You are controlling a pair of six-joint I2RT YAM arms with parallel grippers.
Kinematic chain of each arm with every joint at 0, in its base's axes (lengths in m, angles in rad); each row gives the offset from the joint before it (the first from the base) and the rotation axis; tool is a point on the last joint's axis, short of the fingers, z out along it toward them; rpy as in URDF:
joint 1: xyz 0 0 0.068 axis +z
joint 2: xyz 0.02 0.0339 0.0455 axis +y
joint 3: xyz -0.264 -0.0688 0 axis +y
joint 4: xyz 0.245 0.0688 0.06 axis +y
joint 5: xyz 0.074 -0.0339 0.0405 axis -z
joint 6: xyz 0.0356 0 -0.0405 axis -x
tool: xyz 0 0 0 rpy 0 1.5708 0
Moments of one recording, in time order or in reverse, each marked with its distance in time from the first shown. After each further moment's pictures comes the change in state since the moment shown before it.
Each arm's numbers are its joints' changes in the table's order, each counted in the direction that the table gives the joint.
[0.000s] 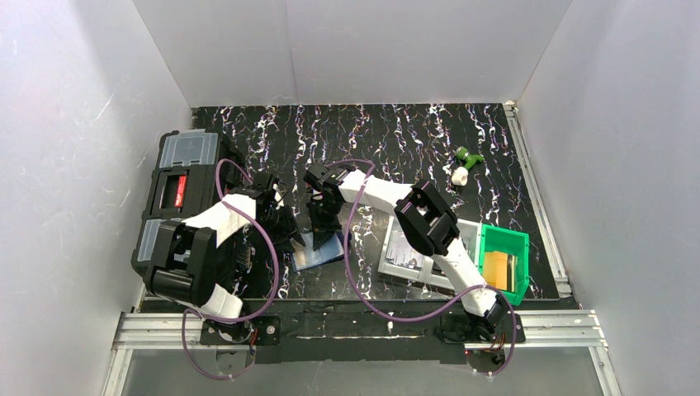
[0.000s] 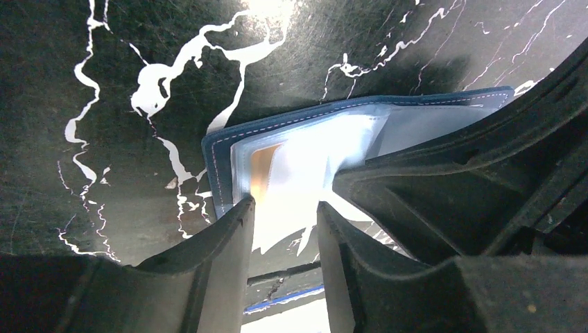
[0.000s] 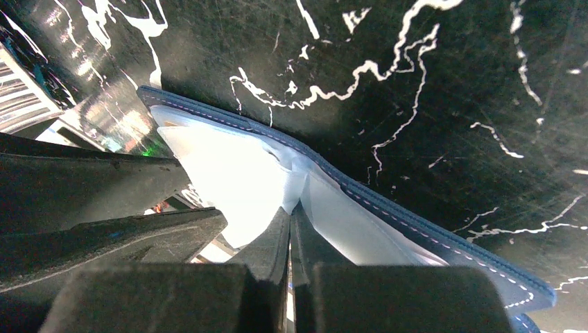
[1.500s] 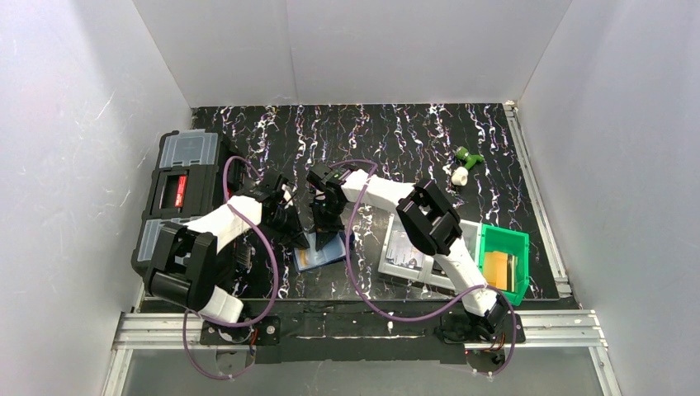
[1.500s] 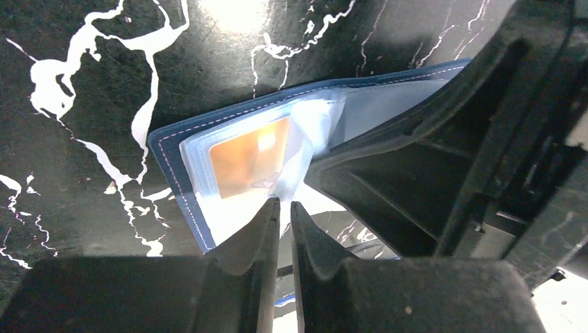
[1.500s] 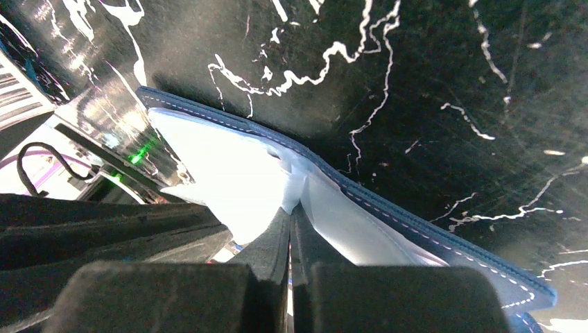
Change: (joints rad) left arm -0.080 -0.016 -0.002 -0.043 0.011 0.015; right arm -0.011 -0.020 0.037 -0.008 -0.012 0.002
